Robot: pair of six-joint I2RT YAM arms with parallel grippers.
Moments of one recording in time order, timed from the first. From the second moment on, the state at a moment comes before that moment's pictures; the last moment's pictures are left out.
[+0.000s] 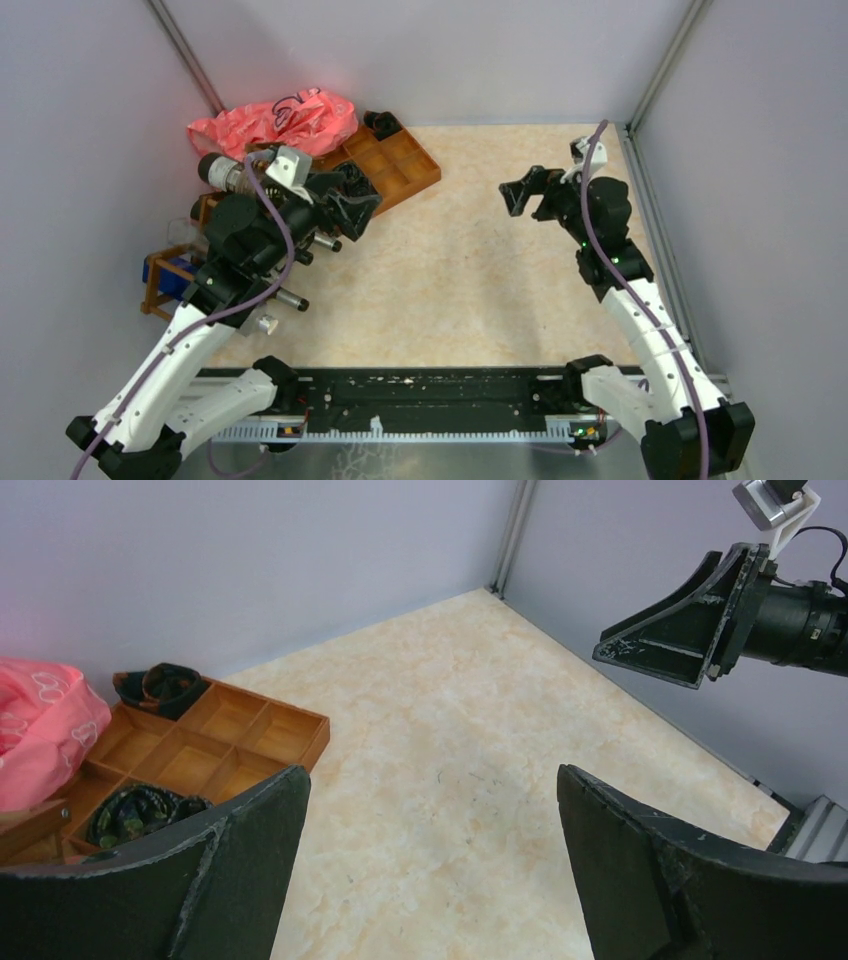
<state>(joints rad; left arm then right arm) -0.59 0.85 1.04 -0.13 0.10 -0.16 0.23 0.93 0.86 -0.09 -0.20 0.34</state>
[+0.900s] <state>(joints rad) -0.59 0.83 1.12 -0.11 0.12 -0.17 0.23 0.74 0.88 -0.05 0.09 0.58</state>
